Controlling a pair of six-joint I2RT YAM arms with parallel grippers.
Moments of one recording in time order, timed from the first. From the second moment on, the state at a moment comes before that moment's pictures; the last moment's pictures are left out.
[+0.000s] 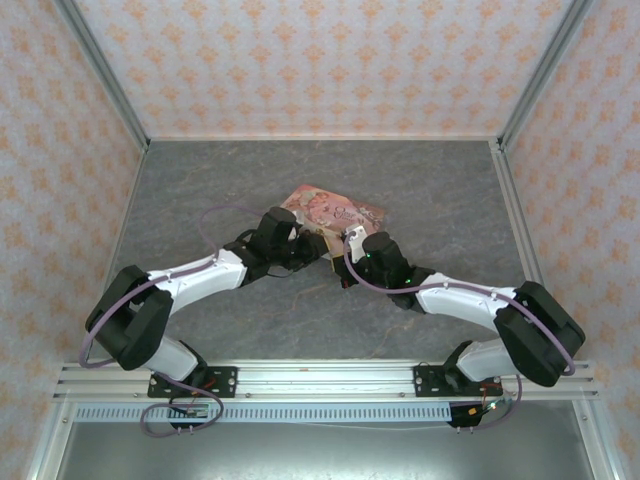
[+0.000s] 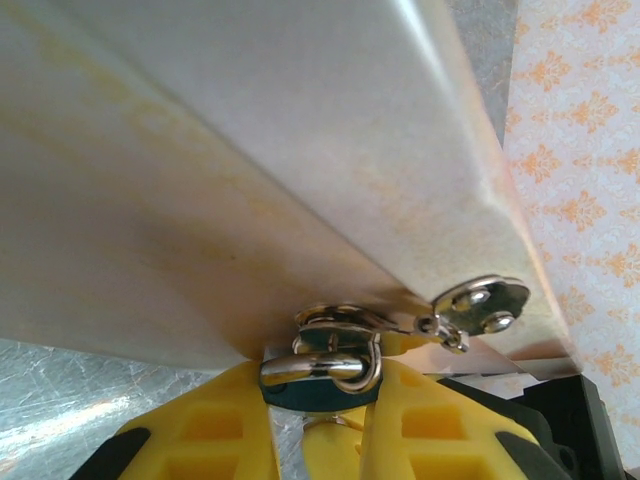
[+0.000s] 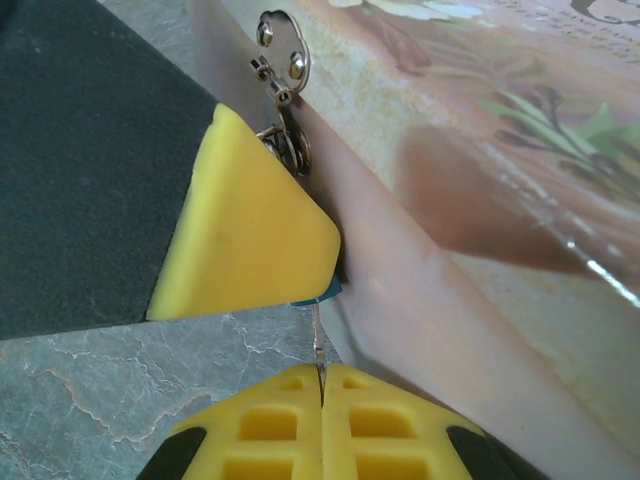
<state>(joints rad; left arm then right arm) -0.61 1.49 0.82 0.01 0.31 -1.09 0.76 1.35 0.59 0.21 -0.12 0.27</state>
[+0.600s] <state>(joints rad) -0.61 1.51 0.84 0.01 0.30 -1.11 0.69 1.36 0.59 0.25 -0.24 0.26</state>
